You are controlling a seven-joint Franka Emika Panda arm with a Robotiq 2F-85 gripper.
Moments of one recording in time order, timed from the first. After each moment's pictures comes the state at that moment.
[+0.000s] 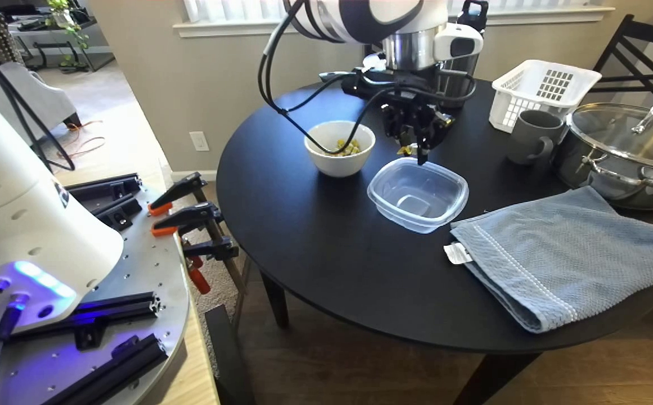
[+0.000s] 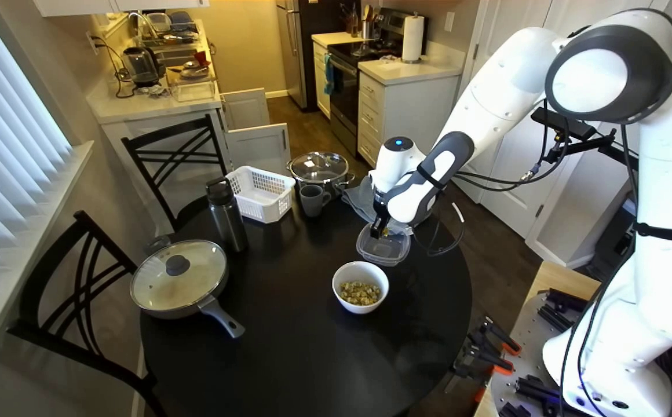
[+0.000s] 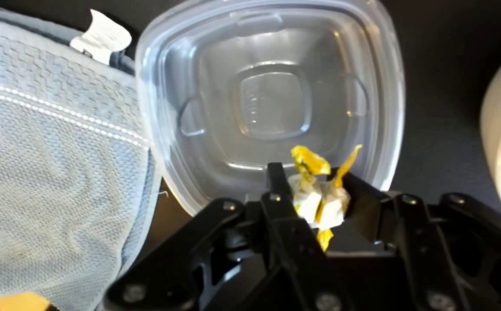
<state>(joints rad) -0.03 0.45 -0.08 -2.25 -0.18 2.84 -0.12</state>
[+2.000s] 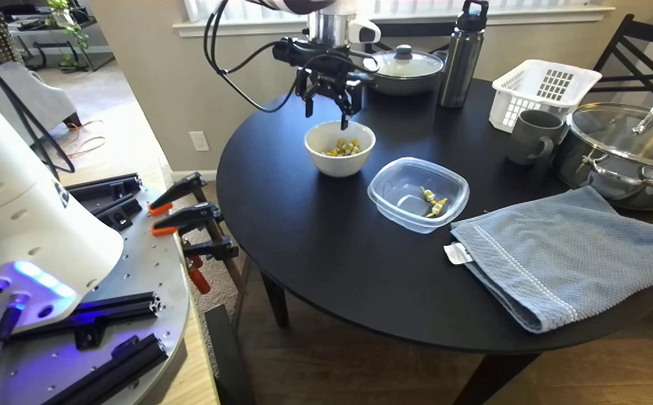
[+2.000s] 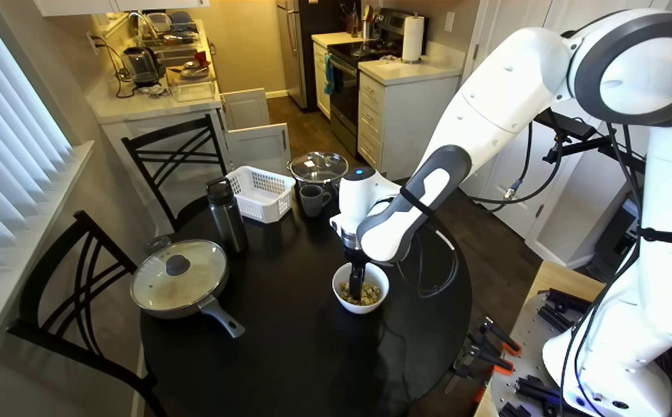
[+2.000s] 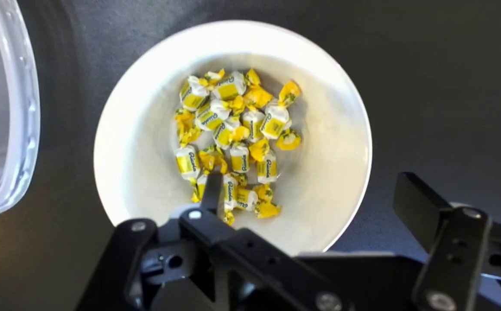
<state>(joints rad) 0.04 0.41 0.20 -2.28 -0.03 2.62 -0.24</state>
